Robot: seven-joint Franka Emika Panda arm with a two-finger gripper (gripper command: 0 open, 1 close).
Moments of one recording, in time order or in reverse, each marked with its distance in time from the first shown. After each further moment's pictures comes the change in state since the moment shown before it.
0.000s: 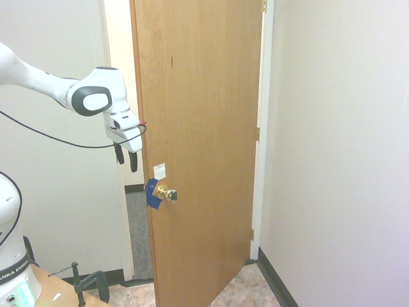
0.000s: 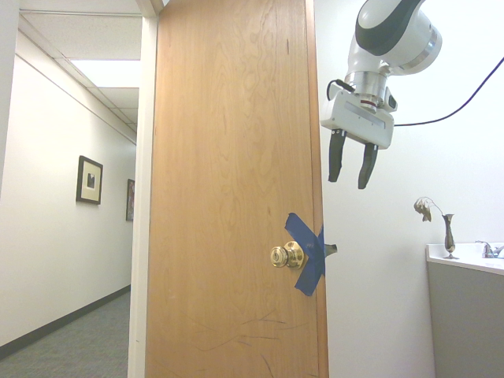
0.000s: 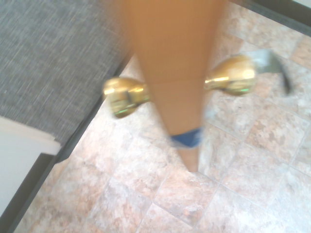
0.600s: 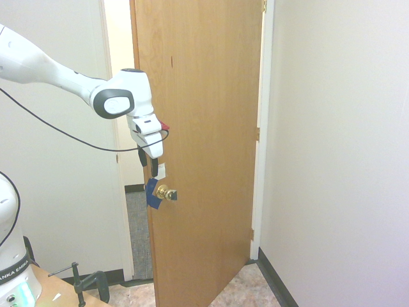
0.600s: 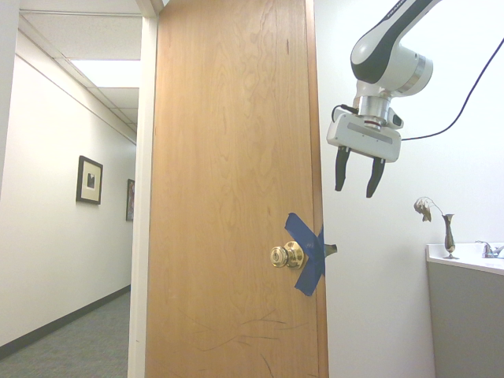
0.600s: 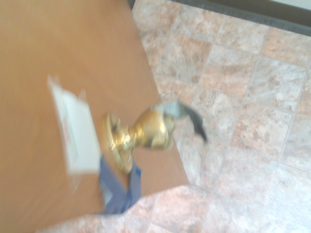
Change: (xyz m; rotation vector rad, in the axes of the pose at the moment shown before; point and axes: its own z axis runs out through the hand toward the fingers) arm 0.087 0.016 0.010 0.014 -0.003 0.177
